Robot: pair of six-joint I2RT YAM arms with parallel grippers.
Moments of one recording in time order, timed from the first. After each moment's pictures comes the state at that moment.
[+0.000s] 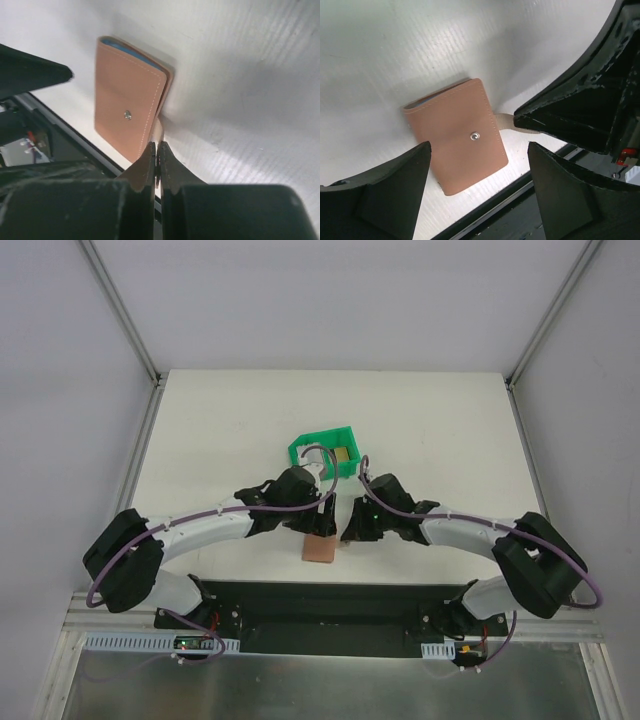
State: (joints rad) left arm -0.85 1.39 0.79 -0.26 0.09 -0.61; right arm 0.77 1.44 0.63 -0.08 -0.29 0.73
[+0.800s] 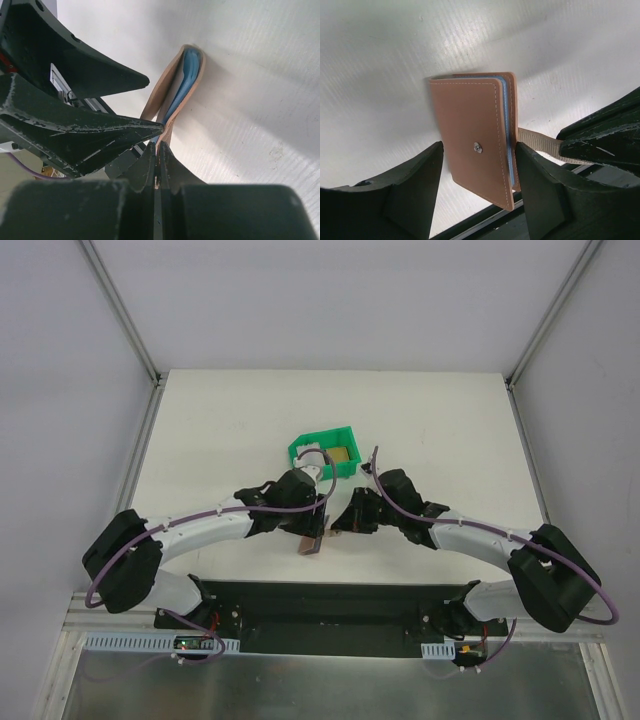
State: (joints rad) left arm -0.87 1.39 0.80 -0.35 0.01 -0.58; right arm 0.75 1.33 0.59 0.12 -0.41 0.84
